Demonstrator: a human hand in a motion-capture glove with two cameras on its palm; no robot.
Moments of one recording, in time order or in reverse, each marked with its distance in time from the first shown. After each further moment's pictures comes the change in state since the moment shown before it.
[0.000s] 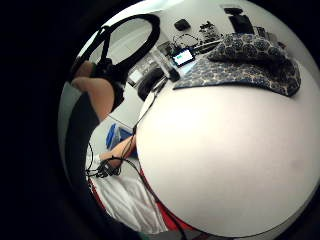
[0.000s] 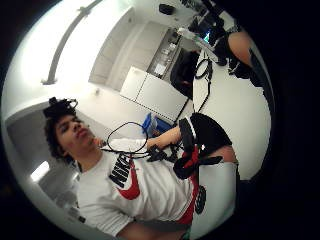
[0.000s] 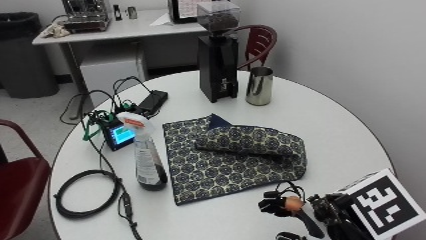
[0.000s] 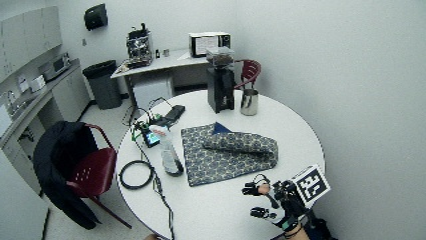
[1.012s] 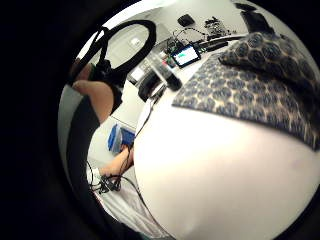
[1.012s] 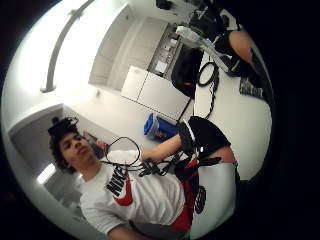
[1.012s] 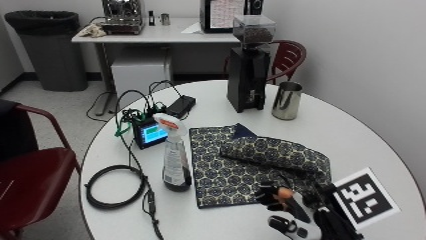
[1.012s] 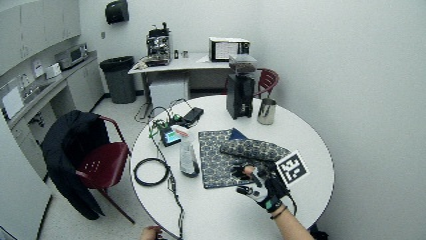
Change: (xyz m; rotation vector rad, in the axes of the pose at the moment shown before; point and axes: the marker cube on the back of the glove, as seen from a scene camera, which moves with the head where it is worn) arm 0.046 -0.066 0.017 0.030 -0.081 0.049
